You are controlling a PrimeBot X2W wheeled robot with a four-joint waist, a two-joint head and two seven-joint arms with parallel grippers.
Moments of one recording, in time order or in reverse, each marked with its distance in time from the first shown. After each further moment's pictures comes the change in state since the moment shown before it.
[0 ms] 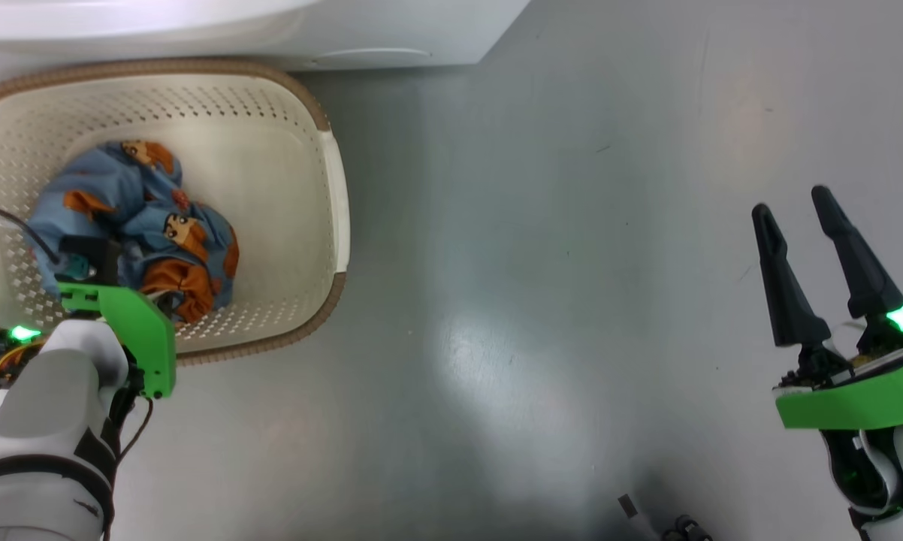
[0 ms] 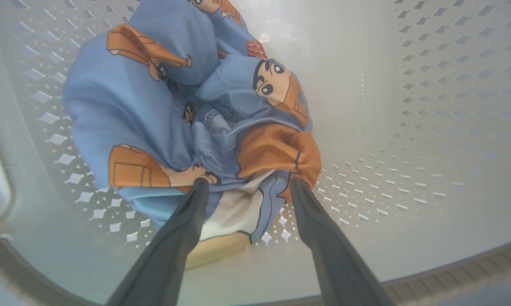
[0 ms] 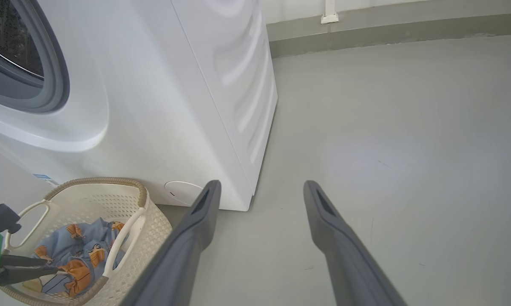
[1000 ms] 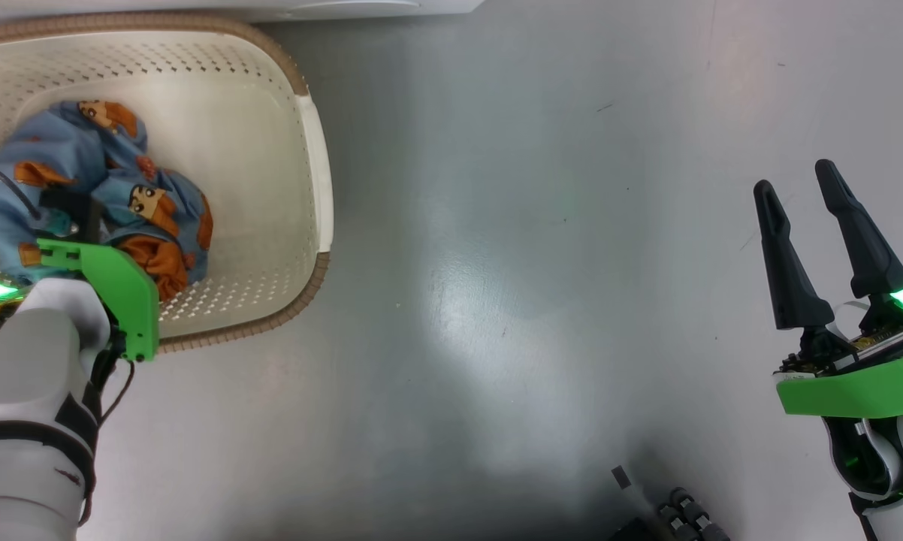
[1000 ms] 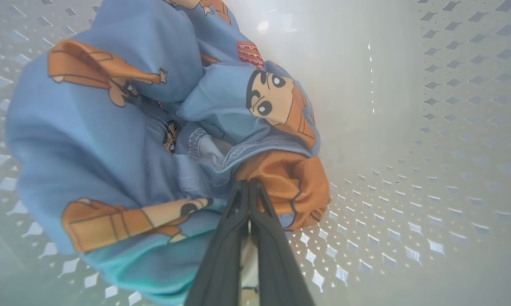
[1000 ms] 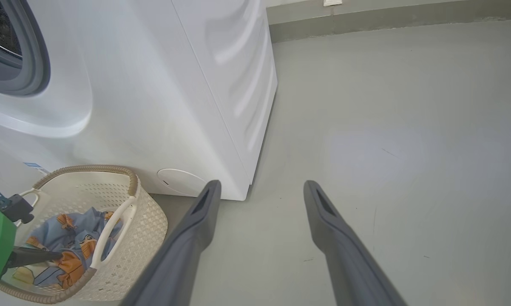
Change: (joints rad) left arm -0.082 0.022 -0.054 0.001 -0.005 0.007 0.018; right arm -0.037 -0.005 0.008 -0.027 0.000 0.000 0.000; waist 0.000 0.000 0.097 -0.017
